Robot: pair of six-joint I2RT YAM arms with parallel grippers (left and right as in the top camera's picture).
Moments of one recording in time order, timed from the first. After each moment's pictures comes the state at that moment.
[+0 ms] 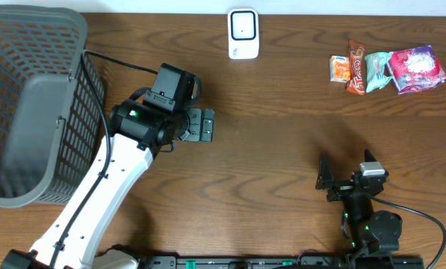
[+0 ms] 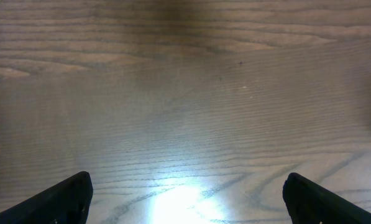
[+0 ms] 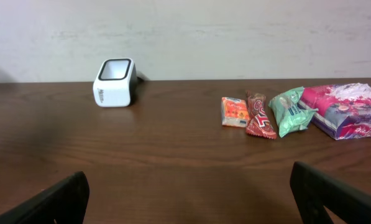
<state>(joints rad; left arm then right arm) -0.43 1.42 1.32 -1.00 0.01 -0.30 0.04 0.01 0.01 -0.07 -0.07 0.04</state>
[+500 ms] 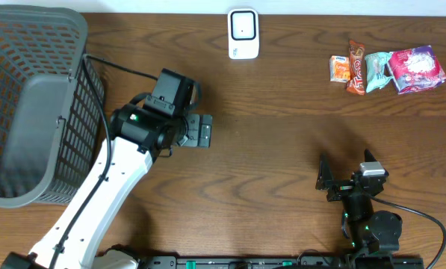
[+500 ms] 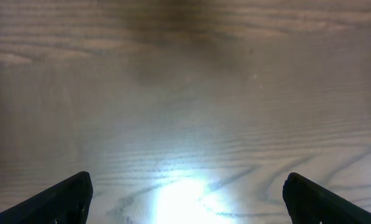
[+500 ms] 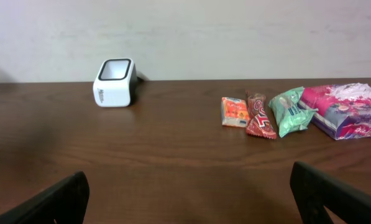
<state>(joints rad) -0.43 1.39 1.25 -1.00 0.00 -0.30 0.04 0.01 0.01 -0.07 -0.07 0.04</state>
